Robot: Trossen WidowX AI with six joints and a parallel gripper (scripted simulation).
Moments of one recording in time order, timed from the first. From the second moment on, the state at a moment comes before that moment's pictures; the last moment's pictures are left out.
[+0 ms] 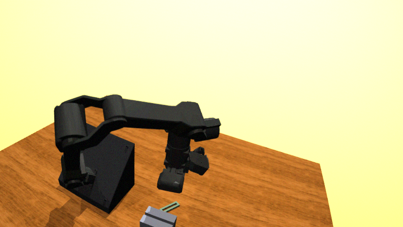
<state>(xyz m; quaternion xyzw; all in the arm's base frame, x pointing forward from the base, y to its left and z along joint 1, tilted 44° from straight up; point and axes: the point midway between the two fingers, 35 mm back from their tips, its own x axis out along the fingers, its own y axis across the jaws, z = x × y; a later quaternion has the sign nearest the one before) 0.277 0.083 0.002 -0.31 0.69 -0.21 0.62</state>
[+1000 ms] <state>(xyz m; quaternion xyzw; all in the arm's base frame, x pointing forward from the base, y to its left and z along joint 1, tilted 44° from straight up) 0.280 0.051 0.032 -0.24 0.67 -0.27 0.64</state>
